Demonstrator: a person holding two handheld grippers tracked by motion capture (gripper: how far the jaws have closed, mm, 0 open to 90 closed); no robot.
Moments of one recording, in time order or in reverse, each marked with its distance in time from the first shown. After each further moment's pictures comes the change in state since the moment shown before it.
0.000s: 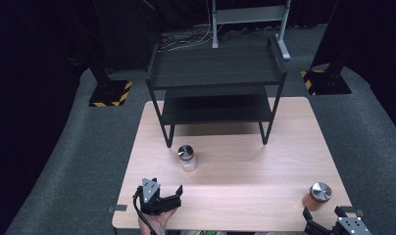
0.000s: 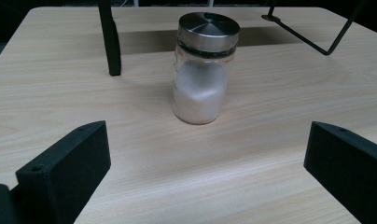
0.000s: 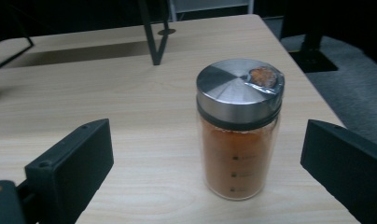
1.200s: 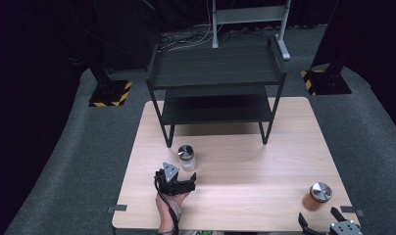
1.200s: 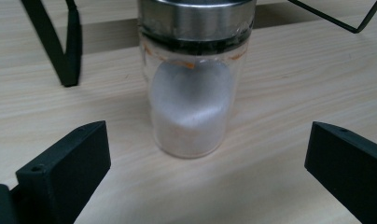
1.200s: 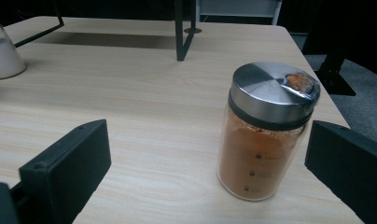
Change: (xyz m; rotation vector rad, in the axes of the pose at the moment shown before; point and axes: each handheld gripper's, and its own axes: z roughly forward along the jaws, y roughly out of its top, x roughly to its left) left arm -0.003 0.008 0.095 0.043 -0.034 0.069; right arm -0.002 -0.006 -0.005 -0.012 0.062 -0.140
